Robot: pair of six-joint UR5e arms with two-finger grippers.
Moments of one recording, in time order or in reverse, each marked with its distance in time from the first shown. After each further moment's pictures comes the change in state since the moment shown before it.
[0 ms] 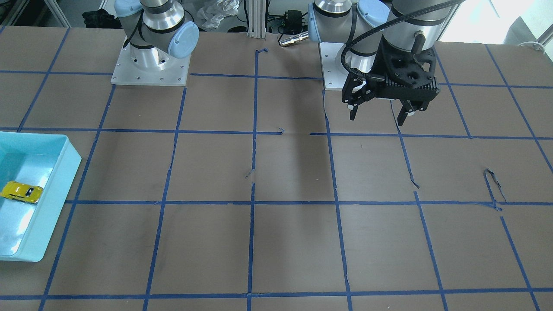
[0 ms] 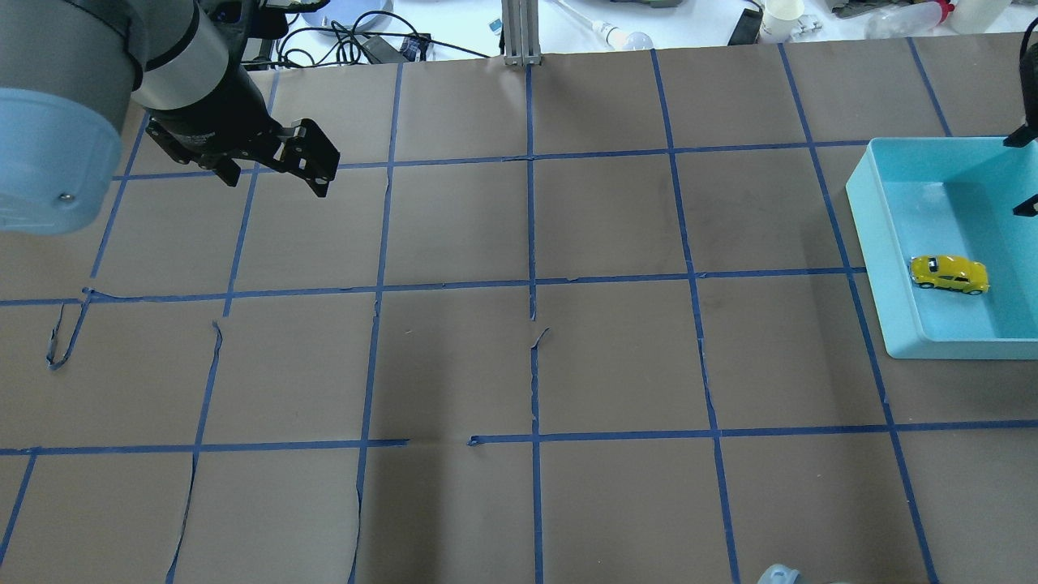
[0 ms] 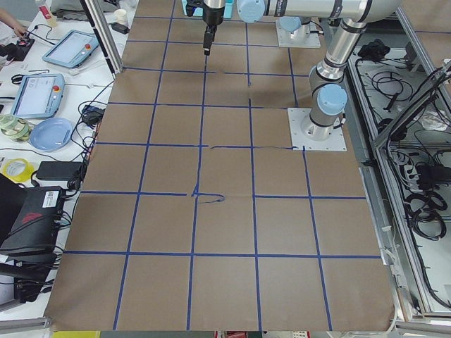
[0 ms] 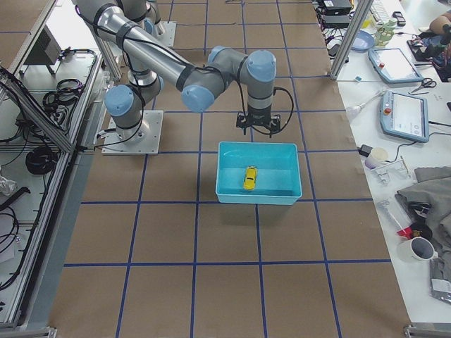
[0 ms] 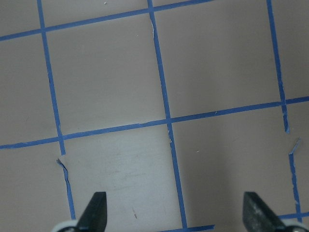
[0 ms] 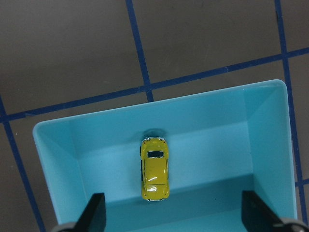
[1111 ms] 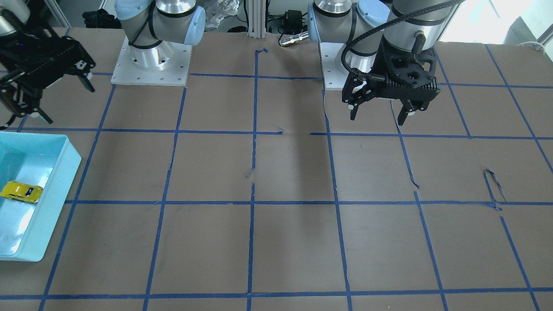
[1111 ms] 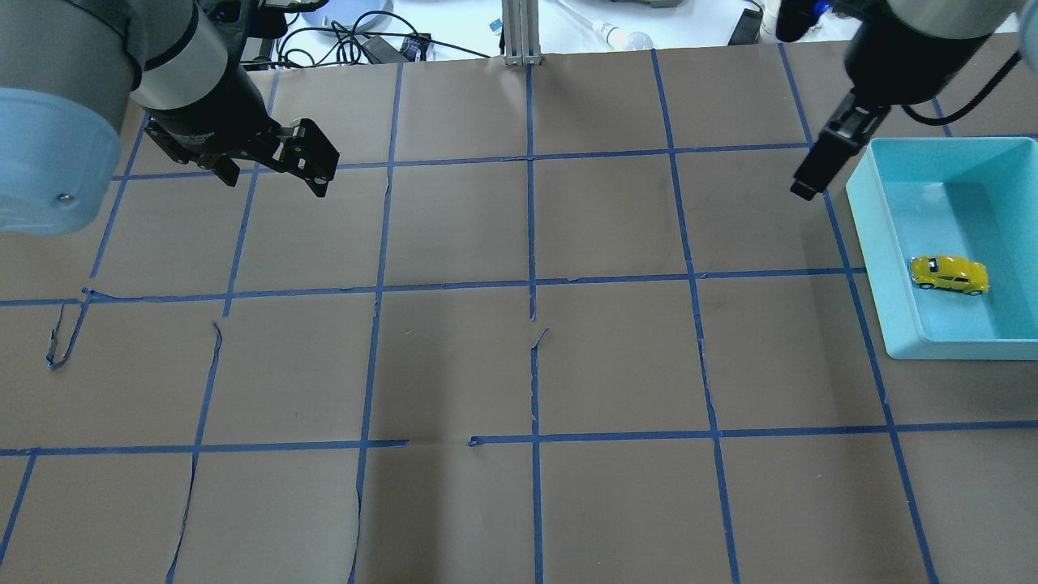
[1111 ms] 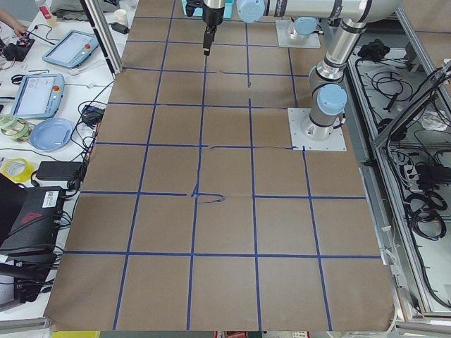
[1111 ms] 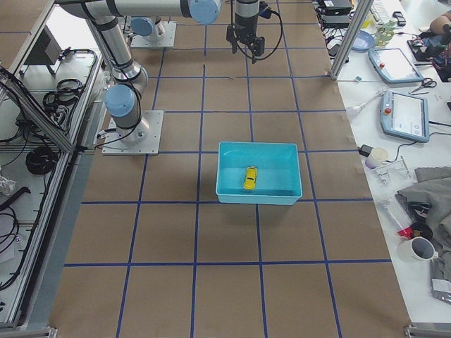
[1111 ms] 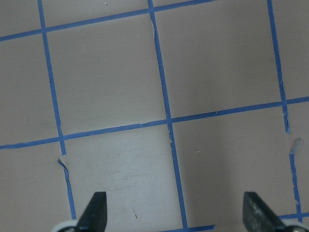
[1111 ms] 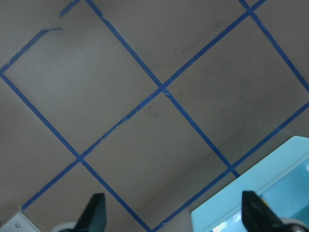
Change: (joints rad) left arm 0.001 0.000 0.000 0.001 0.001 0.000; right arm 0.526 -0.133 -0.087 0.254 -0.050 1.082
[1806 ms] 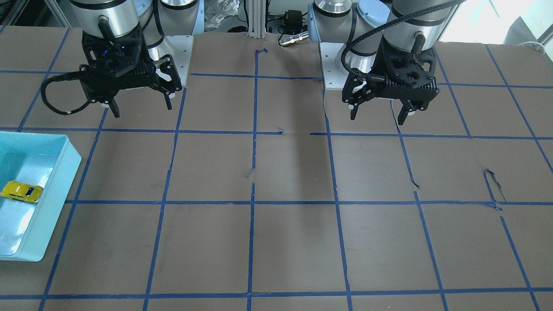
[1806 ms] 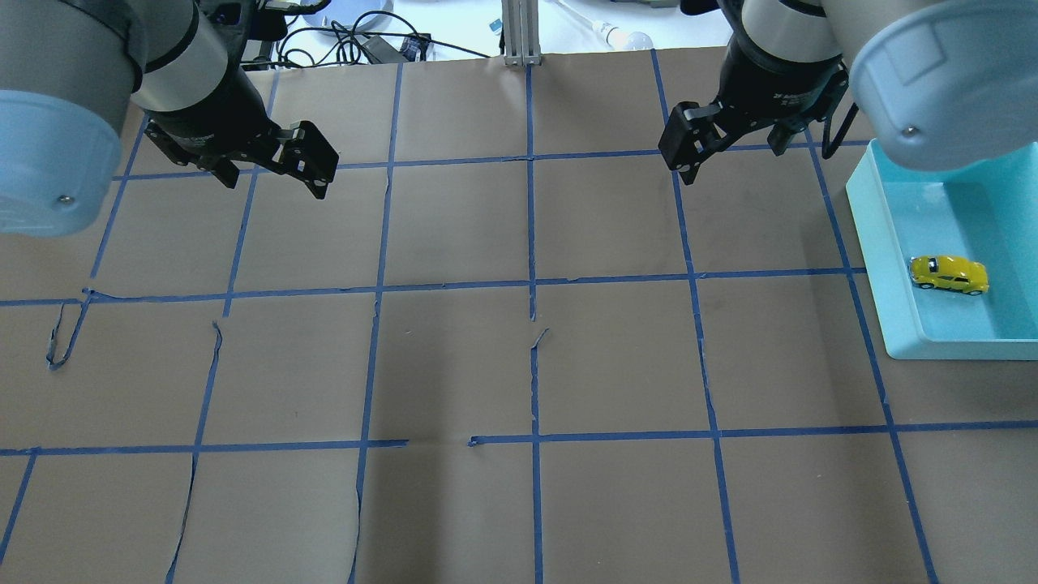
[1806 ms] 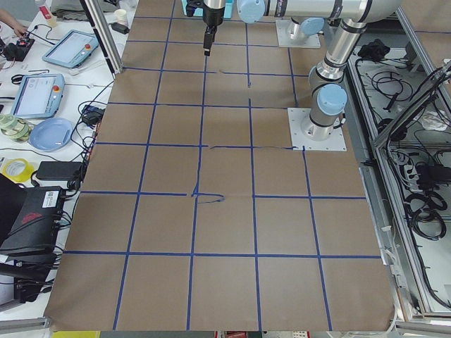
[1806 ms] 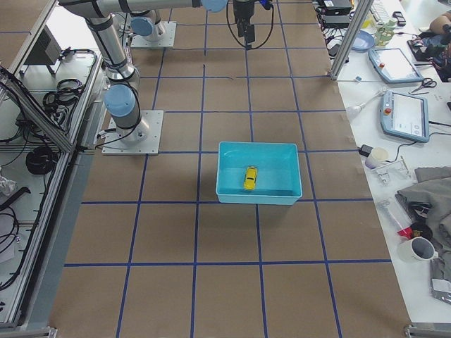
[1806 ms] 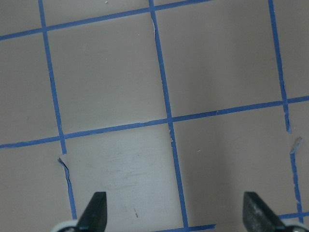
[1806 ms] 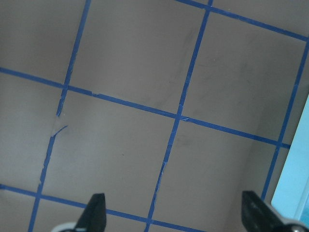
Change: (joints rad) left arm 0.001 0.001 -0.003 -0.001 0.002 0.001; right arm 0.134 0.033 0.002 -0.104 -0.035 0.708
